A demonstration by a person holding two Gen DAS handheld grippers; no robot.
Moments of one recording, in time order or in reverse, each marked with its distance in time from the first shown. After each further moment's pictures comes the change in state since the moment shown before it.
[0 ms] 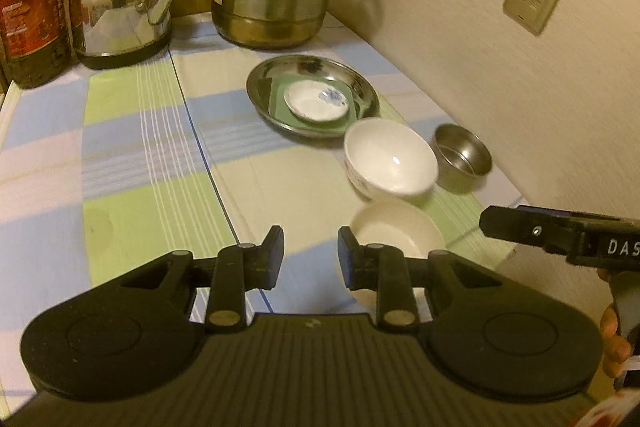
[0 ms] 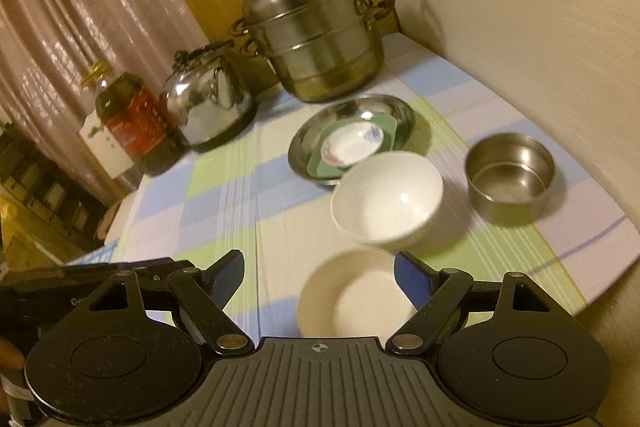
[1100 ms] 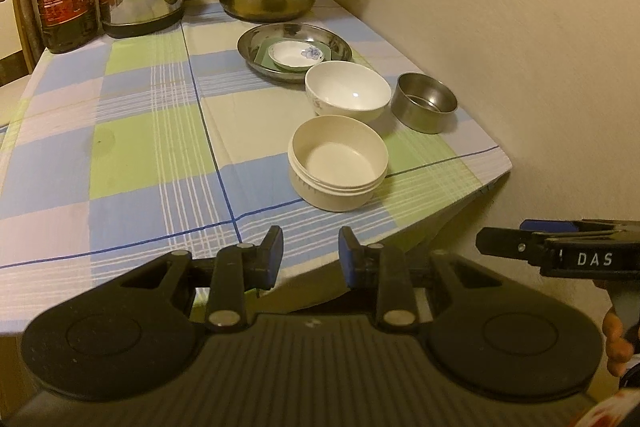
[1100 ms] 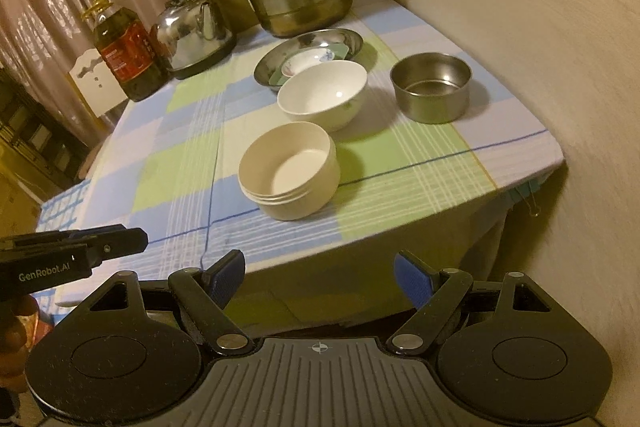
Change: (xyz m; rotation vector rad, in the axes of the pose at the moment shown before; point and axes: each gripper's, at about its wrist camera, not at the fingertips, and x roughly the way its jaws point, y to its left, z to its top) left arm -0.054 -0.087 -0.098 -0.019 -0.011 0.089; right arm -0.077 -0.049 -0.087 -0.043 0.114 -0.062
